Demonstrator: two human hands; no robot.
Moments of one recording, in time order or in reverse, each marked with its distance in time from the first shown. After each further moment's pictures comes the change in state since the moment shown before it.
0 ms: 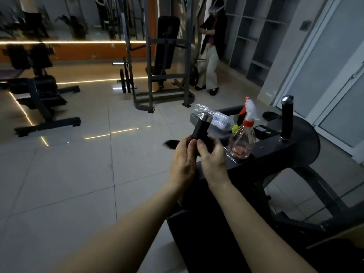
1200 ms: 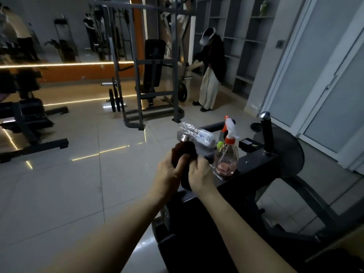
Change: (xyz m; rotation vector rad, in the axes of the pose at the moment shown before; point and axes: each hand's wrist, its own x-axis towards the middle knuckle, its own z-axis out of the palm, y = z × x) left_hand 0.031 0.002 0.000 0.057 -0.149 0.072; right_hand 0.015 -0.017 -0.017 -0.399 -0.071 -0.044
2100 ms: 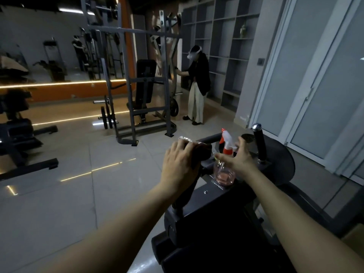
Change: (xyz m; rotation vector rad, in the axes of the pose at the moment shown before) left_hand 0.030 0.060 -0.018 0.623 -0.025 0.478; right_hand 0.068 0.024 -0.101 -0.135 0.007 0.156
